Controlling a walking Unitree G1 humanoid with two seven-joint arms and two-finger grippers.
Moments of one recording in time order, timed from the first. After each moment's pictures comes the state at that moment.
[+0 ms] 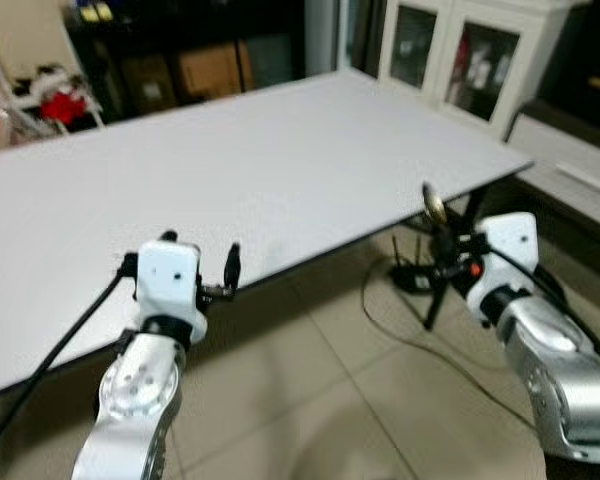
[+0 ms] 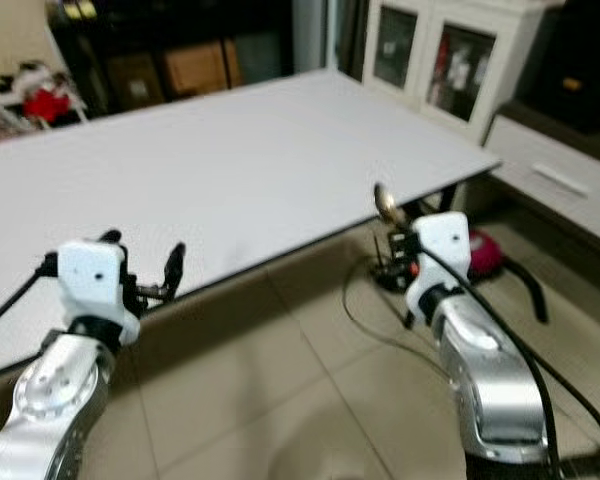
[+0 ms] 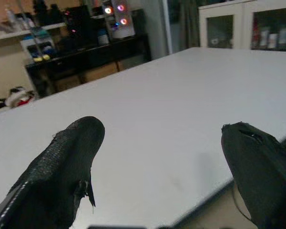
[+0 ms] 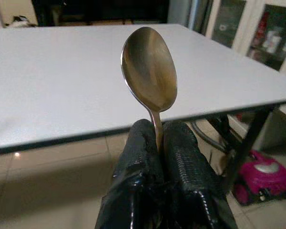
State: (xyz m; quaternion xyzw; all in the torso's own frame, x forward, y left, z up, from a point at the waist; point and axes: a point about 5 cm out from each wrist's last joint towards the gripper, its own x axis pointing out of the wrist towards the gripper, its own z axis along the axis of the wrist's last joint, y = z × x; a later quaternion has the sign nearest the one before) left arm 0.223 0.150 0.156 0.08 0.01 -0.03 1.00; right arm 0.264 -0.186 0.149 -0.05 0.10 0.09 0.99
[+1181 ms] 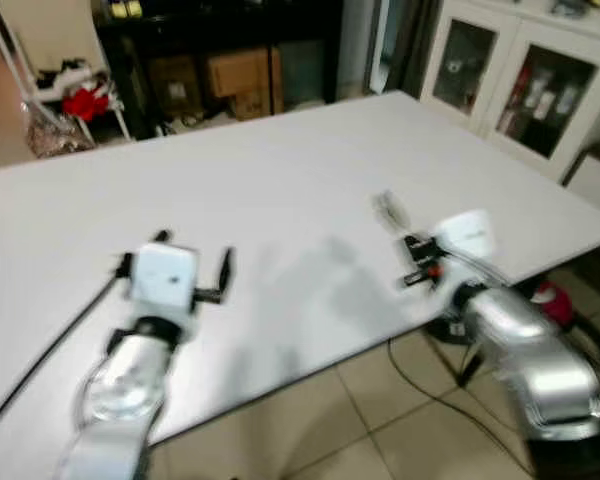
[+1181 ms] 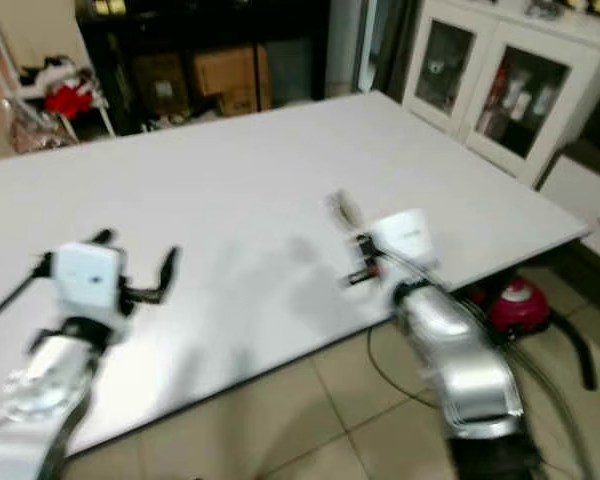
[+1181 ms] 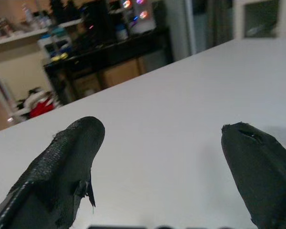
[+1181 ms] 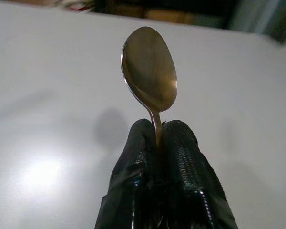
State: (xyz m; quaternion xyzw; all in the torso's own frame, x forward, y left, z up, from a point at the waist) left arm 0.223 0.163 0.154 0.12 0.01 -0.03 0.99; right arm 0.276 -0.150 0.137 -0.09 0.12 0.19 0.97
